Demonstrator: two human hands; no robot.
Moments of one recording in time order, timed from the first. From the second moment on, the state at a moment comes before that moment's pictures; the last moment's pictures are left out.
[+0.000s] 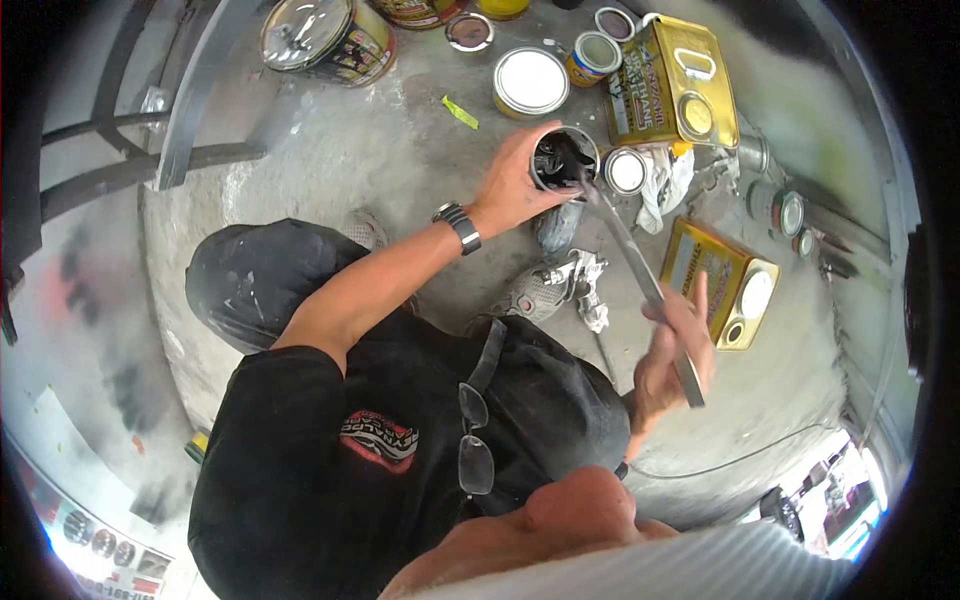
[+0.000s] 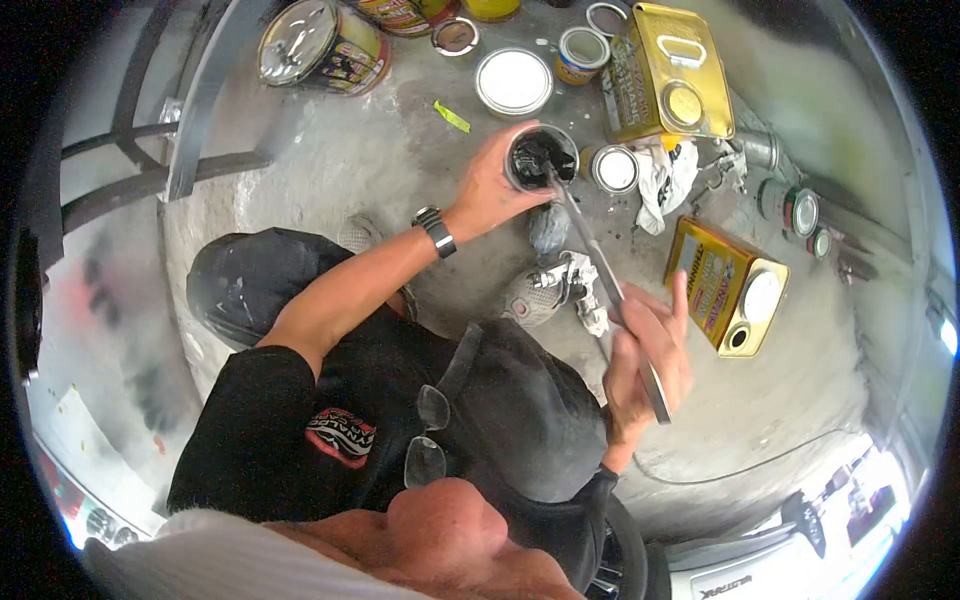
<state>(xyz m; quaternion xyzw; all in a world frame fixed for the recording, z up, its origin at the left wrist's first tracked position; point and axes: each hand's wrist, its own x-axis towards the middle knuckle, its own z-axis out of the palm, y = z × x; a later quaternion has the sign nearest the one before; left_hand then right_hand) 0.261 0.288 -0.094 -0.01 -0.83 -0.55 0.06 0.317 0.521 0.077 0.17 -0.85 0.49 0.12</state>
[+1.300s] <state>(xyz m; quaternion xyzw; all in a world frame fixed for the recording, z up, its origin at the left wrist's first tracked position) 0.257 0.291 -0.107 0.02 -0.78 -0.63 0.06 0.356 0.556 0.002 -0.14 -0.70 0.68 0.19</state>
